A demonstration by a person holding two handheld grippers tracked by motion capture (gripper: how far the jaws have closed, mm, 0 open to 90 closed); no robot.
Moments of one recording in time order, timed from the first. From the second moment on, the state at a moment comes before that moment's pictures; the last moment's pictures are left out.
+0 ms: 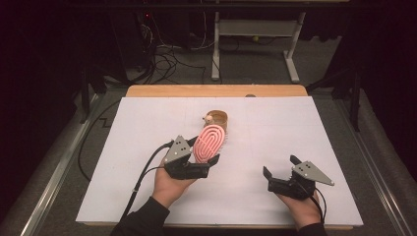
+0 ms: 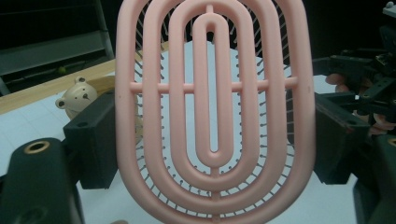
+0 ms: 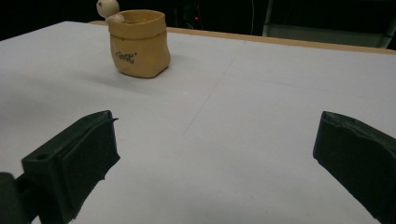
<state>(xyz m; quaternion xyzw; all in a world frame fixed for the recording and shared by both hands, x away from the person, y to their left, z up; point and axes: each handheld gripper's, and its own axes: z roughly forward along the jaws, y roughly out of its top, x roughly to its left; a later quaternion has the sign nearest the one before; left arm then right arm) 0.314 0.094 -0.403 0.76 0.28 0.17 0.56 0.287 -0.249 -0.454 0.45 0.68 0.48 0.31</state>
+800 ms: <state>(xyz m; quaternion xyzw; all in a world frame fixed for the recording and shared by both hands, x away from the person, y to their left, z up) 0.316 0.094 -0.414 0.78 0.28 0.16 0.54 0.301 -0.209 -0.422 0.40 0.70 0.52 0.29</state>
